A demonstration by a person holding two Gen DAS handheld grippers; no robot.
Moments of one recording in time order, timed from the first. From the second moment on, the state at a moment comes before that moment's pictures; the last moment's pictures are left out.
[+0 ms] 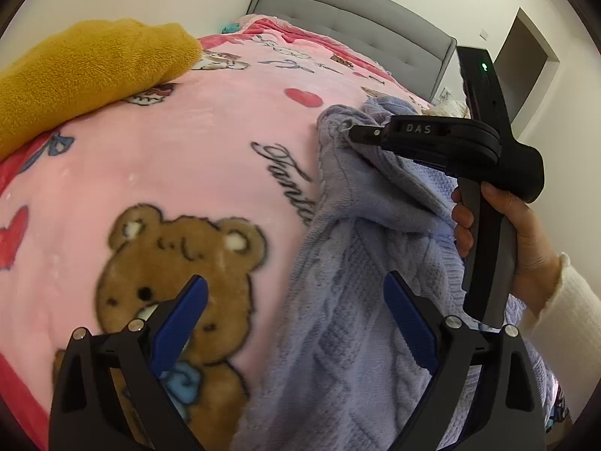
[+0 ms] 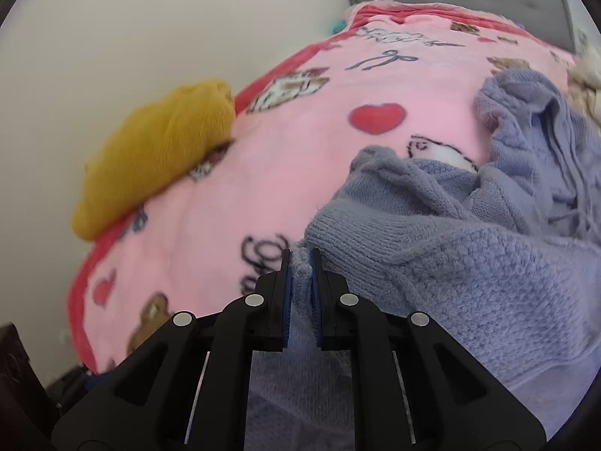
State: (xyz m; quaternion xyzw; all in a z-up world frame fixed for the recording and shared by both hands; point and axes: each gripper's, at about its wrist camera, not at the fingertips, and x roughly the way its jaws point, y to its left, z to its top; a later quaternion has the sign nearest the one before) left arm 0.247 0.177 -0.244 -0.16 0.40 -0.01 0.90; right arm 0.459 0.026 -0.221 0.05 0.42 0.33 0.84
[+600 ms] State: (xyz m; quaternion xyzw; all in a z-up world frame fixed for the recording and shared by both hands) left arm 0.293 0.170 -0.180 -0.15 0.35 -0.09 0.92; right arm 0.389 -0.085 -0.147 0.13 0.28 0.34 0.89
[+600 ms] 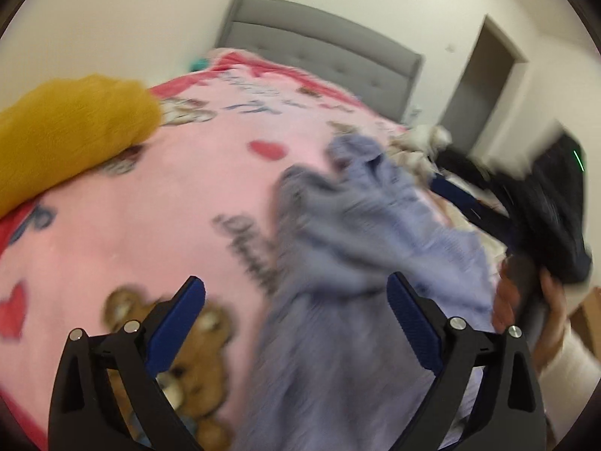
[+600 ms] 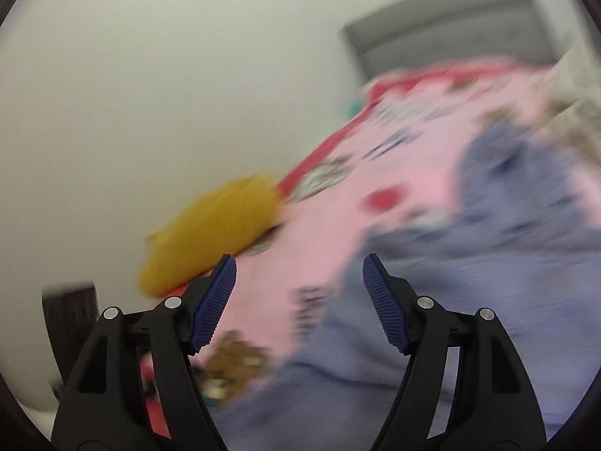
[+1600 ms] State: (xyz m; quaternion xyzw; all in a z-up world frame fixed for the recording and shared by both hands) left arm 0.387 0.063 -0.261 0.01 0.44 -0.15 0.89; right arm 0.367 -0.286 -0.260 0.13 0.47 0.04 0.87
